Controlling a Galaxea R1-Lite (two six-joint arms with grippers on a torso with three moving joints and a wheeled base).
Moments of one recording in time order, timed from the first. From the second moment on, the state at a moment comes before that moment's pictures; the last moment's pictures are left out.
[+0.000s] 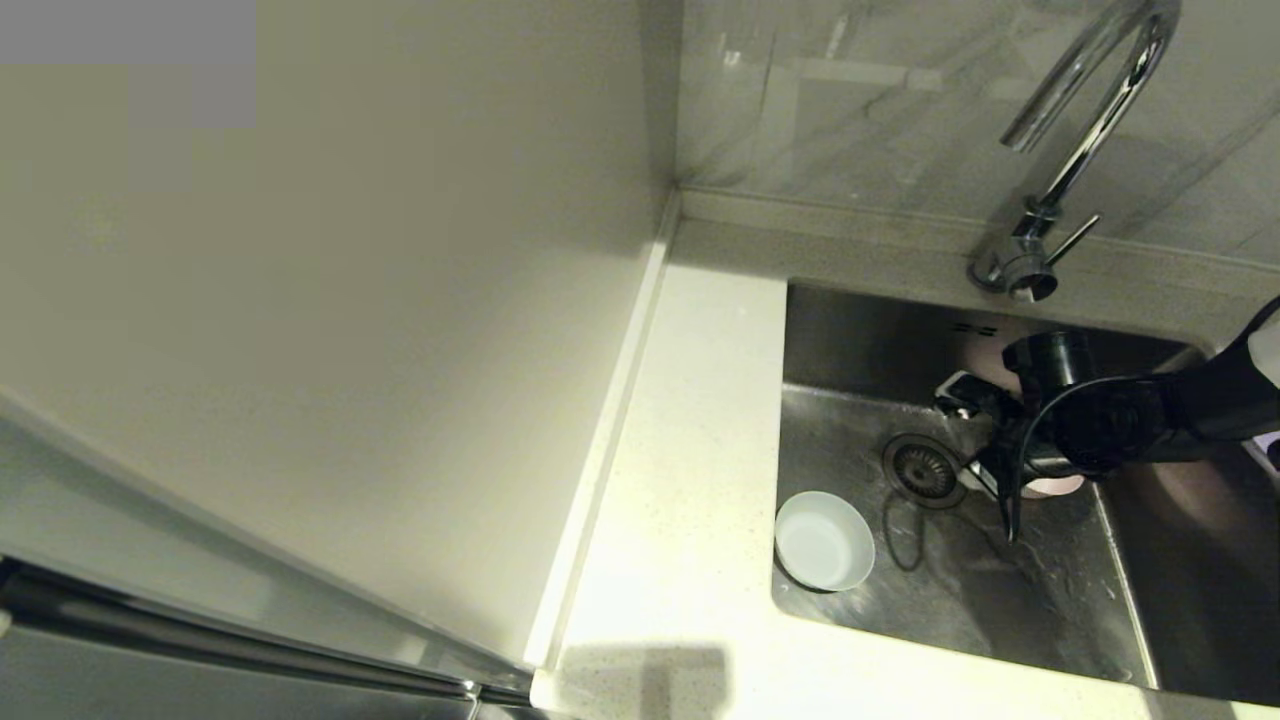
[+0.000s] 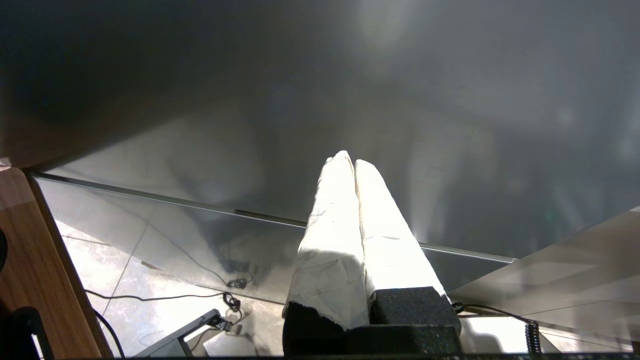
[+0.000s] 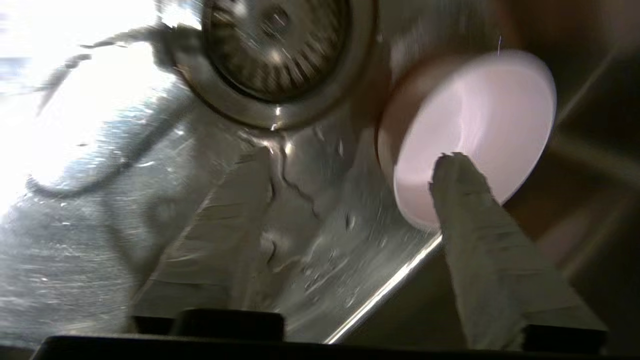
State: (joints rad) left arm 0.00 0.00 0.00 -0.01 0.00 -0.01; right arm -0.06 2.17 -1.32 -0.05 -0.20 -0.60
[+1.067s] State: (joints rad) left arm 0.00 0.00 0.00 -0.01 0.00 -0.01; right arm -0.10 2.41 -1.66 -0.14 -0.26 -0.07
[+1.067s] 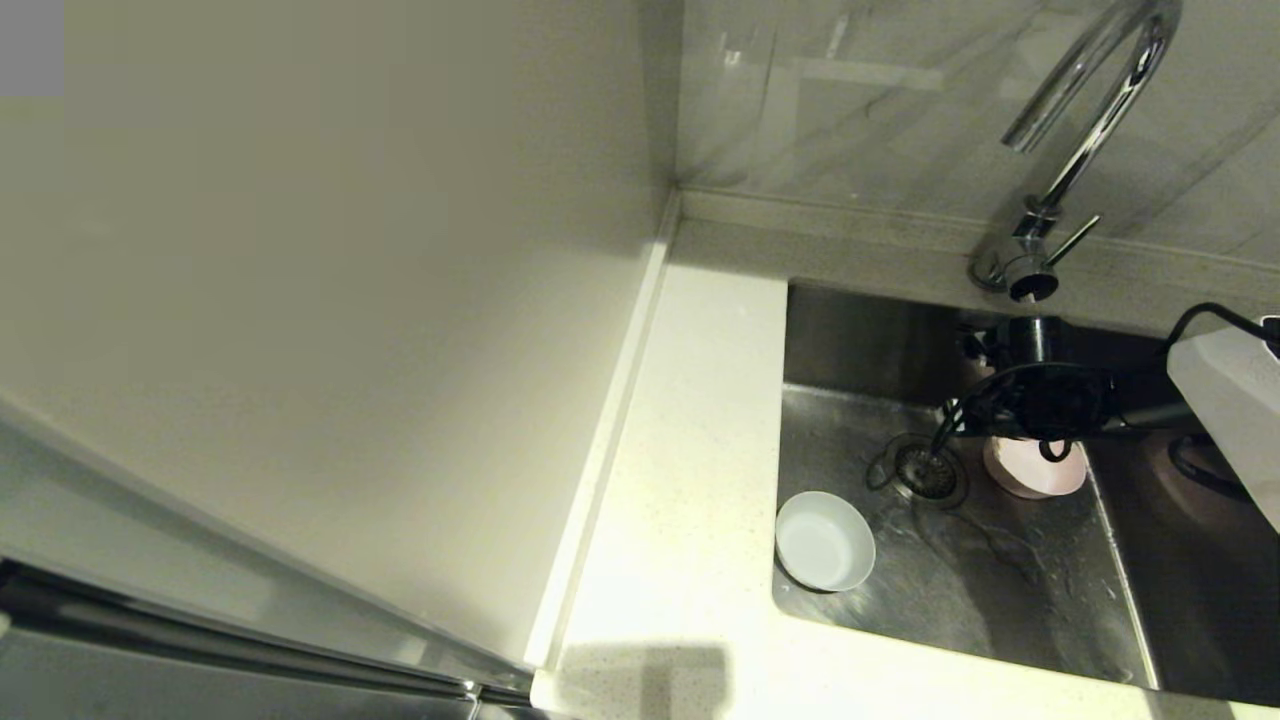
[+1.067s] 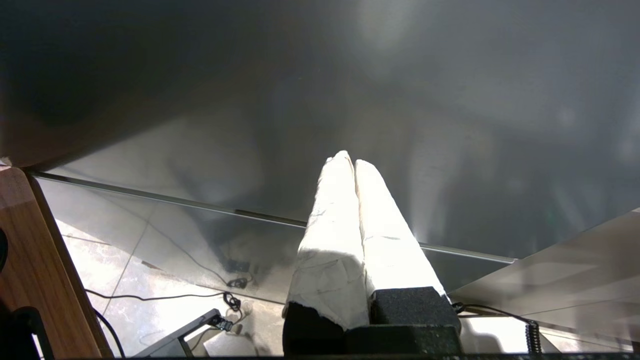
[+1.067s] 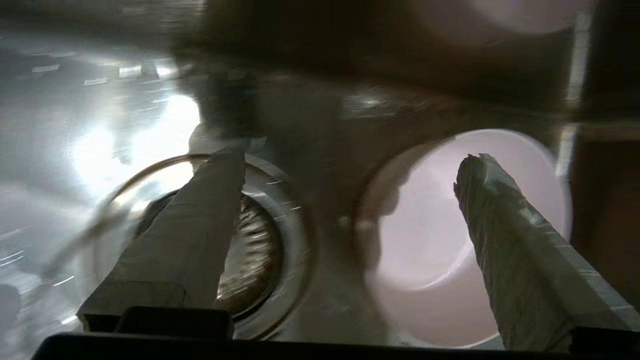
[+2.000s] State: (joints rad) left arm 0.00 0.00 0.00 -0.01 0.00 -0.01; right arm -0.17 2.50 -1.68 -0.14 -0.32 -0.11
